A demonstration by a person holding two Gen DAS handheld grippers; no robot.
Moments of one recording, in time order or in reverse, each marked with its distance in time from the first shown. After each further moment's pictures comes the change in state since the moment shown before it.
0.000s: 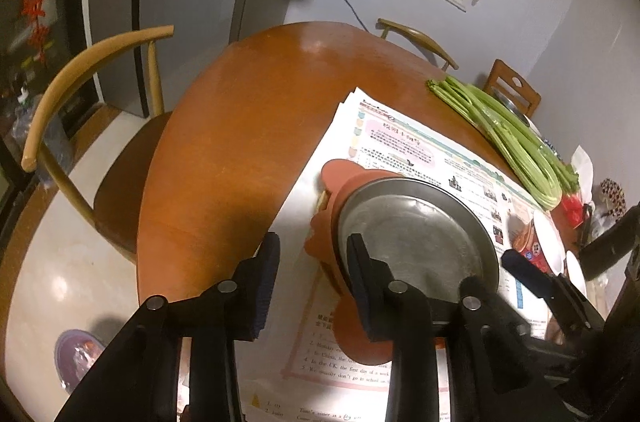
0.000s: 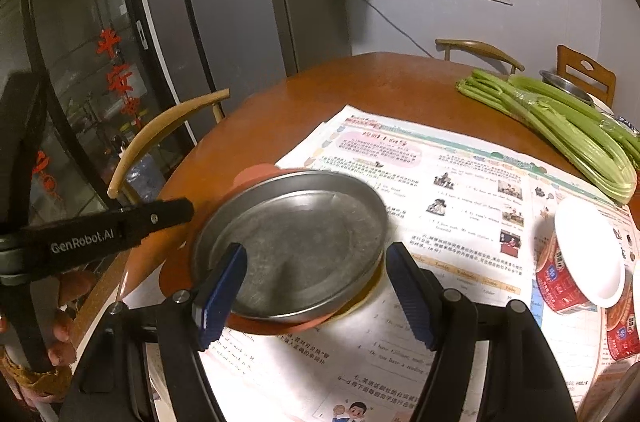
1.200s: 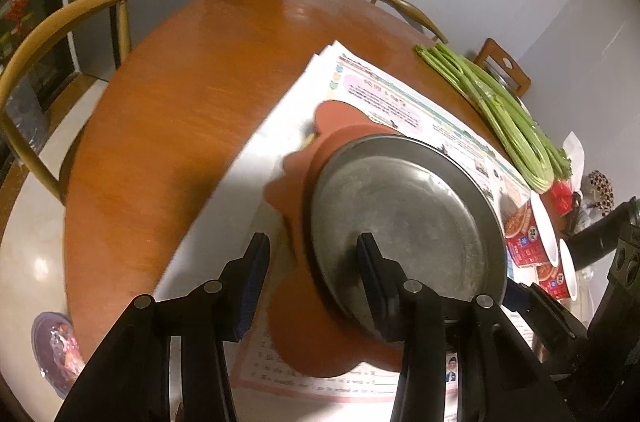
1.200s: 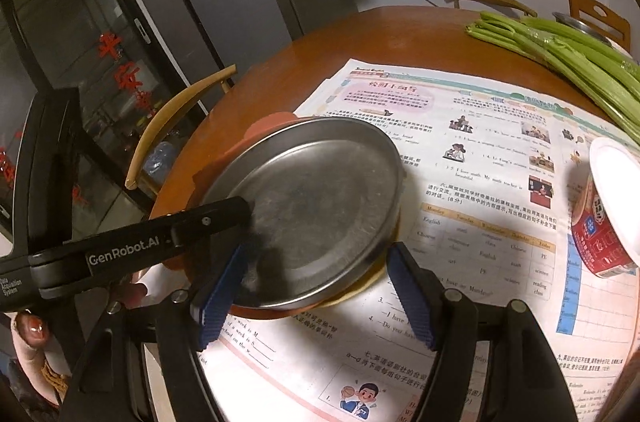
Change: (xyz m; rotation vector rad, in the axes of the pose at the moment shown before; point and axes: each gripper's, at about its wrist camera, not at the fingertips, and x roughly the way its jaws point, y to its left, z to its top) left arm 0.049 -0.018 -0.010 -0.017 0.124 -0.080; right arm 0.019 -0.017 -0.015 0.097 0.135 0.117
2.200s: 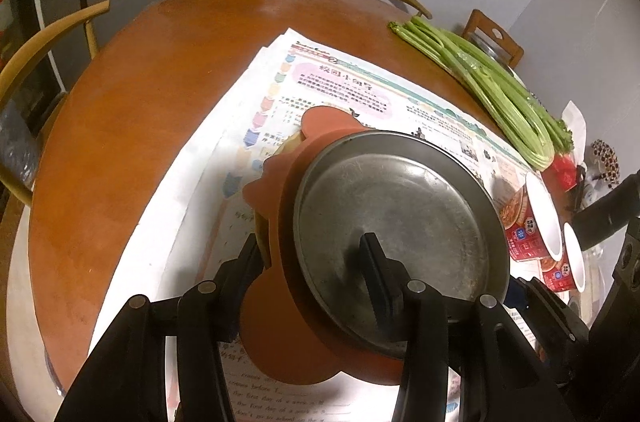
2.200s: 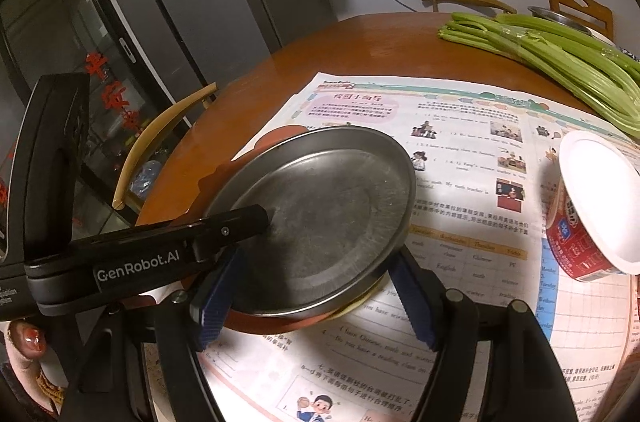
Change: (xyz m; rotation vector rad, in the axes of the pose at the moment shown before) left arm 0.024 -0.048 0.012 0.102 0.042 0.022; right arm -0.005 -0.027 0.001 0.062 -0.046 -0.030
